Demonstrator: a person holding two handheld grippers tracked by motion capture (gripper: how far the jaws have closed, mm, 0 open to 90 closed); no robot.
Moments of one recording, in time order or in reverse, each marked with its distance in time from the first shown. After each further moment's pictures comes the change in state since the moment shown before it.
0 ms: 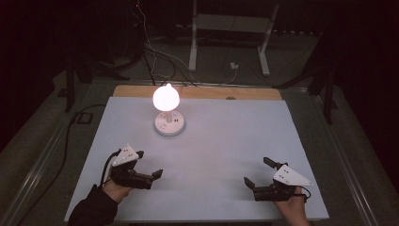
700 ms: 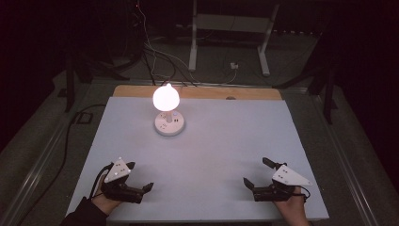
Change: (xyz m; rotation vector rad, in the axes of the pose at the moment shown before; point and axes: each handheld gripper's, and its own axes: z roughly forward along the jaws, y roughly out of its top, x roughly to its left) left arm 0.002 -0.036 -0.013 0.032 0.039 0.072; right arm 0.000 -0.001 0.002 0.010 0.015 -0.005
